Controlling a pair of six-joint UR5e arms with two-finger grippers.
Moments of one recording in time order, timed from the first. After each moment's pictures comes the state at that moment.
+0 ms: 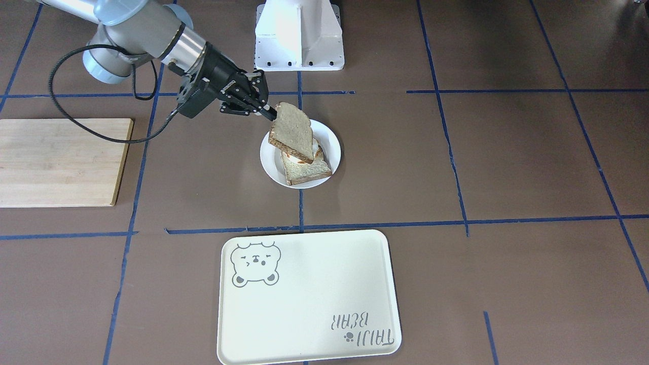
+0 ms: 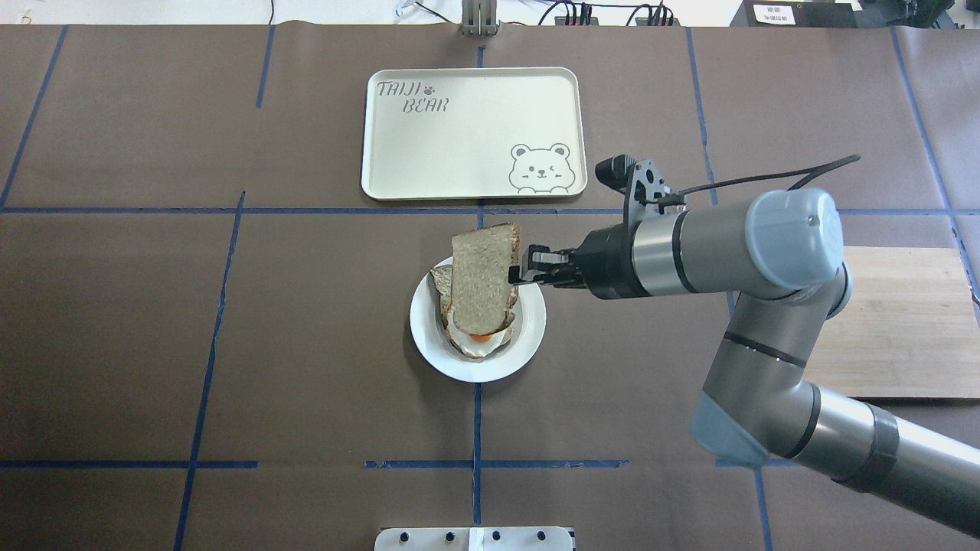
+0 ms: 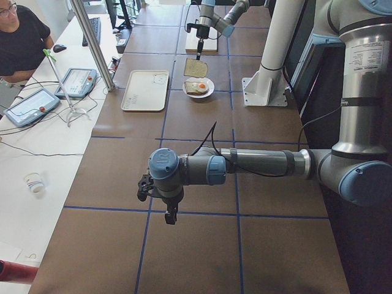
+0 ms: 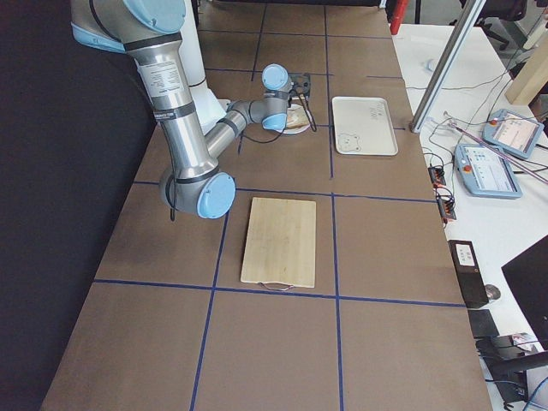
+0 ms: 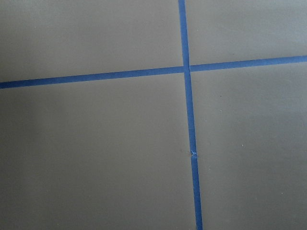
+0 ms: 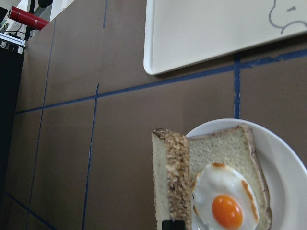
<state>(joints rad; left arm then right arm) -1.59 -1.52 -1.63 -1.52 -2.35 0.12 0.52 -1.17 1.80 -0.67 1.92 1.49</state>
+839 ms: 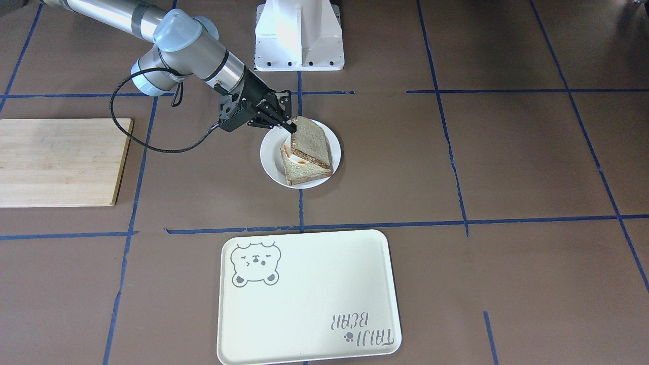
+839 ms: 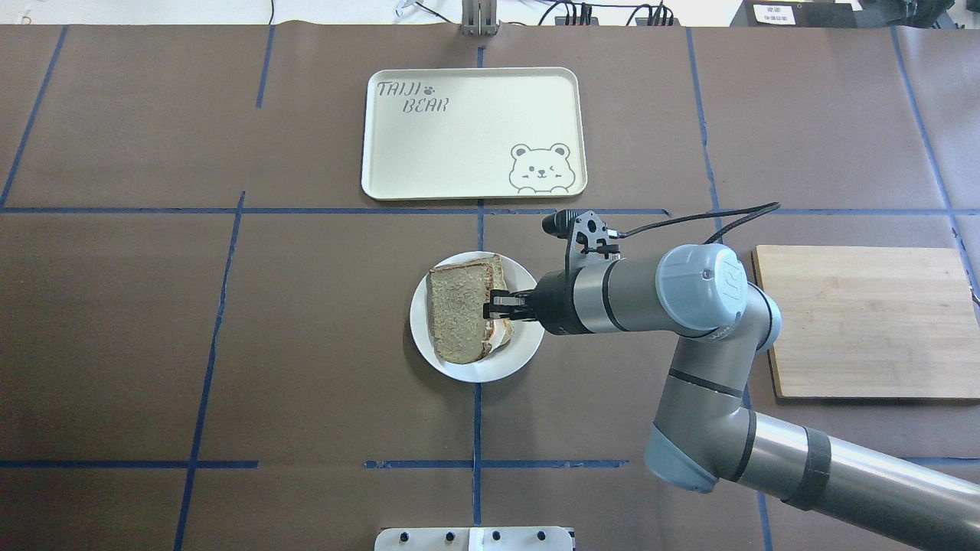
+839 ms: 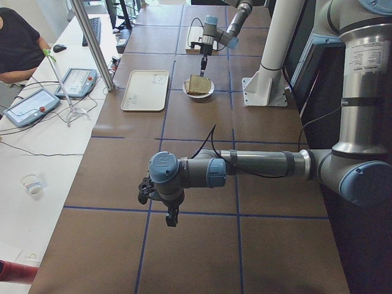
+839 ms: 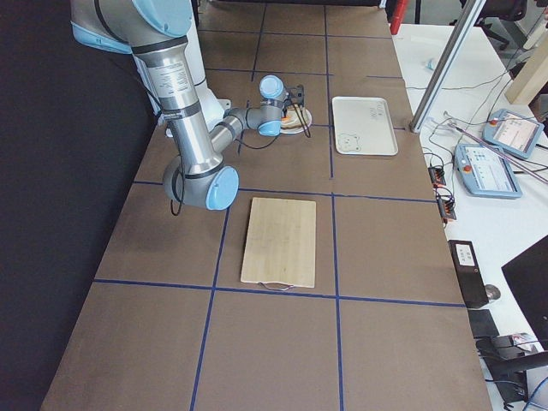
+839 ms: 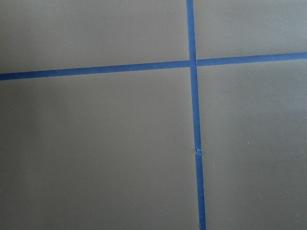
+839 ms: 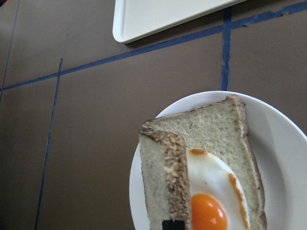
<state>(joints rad) -1.59 -1.52 -1.62 -1.52 -2.35 0.12 0.46 -1.10 1.63 -0.66 1.85 1.43</state>
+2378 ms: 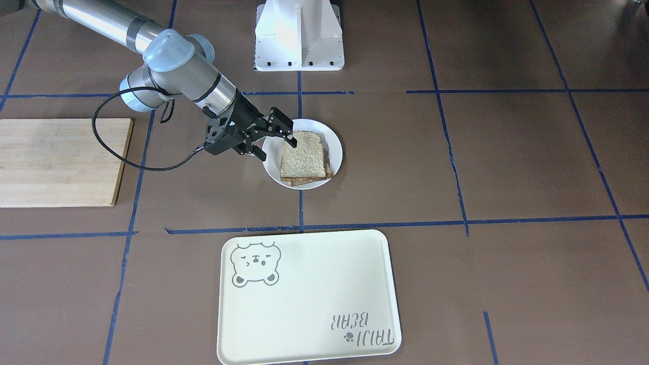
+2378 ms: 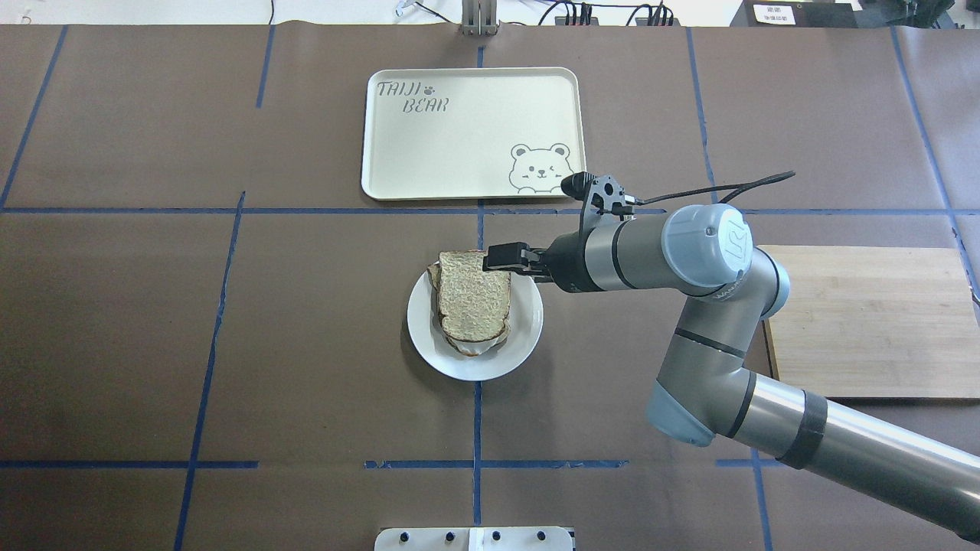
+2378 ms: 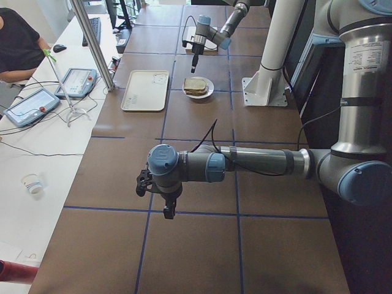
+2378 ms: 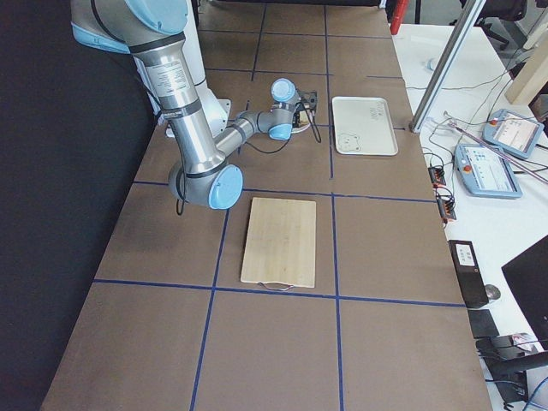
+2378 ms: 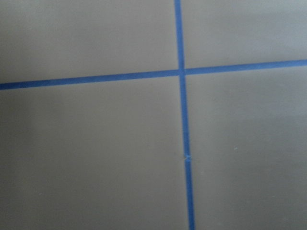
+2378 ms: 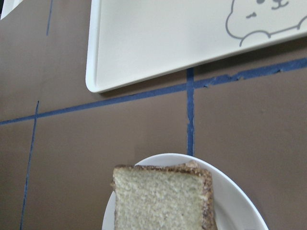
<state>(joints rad) -1.58 -1.53 -1.66 -1.54 -2.39 0.06 0.55 -1.08 1.58 -0.66 1.86 1.46</state>
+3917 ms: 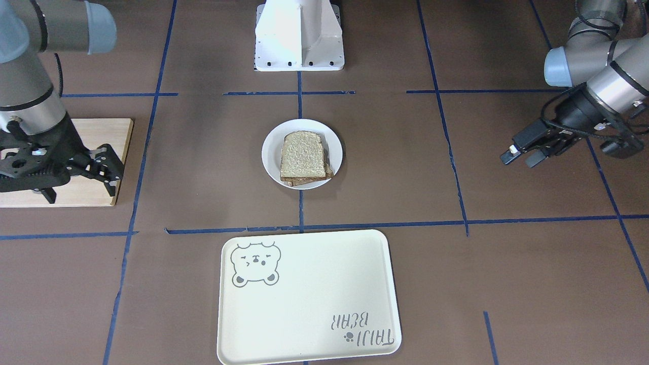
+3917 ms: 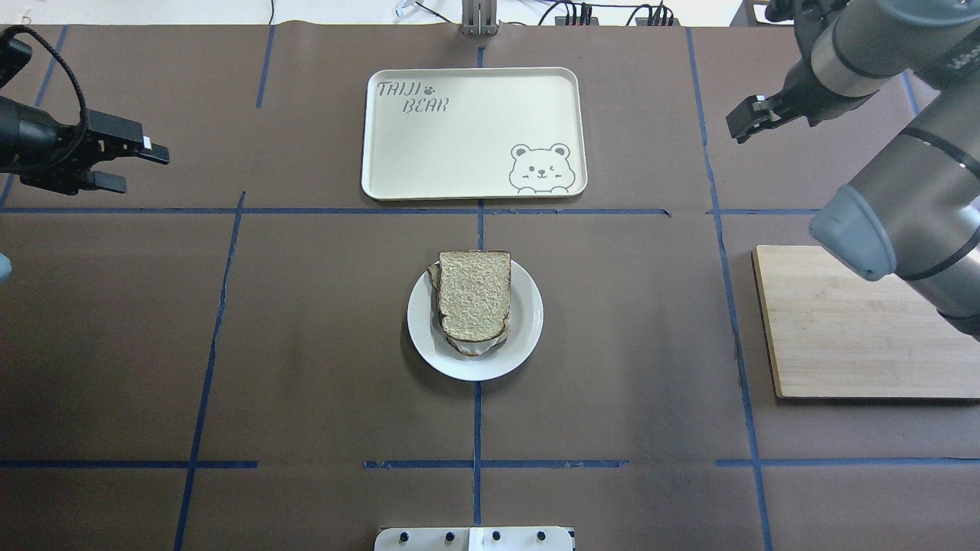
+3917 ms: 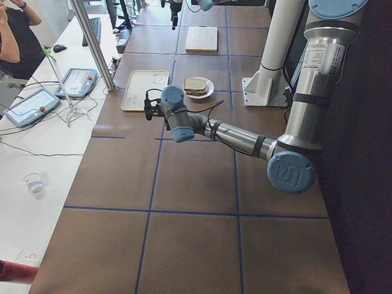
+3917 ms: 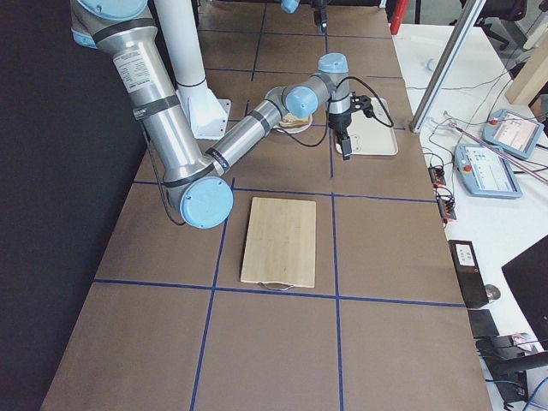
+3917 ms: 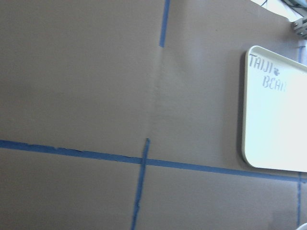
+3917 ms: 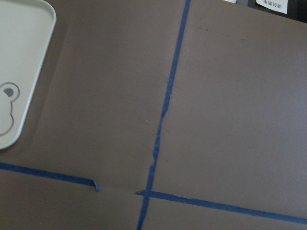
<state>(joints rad) -1.05 -1.74 -1.67 -2.53 -2.32 -1.44 1.04 -1.16 1.87 -1.72 1.99 0.51</state>
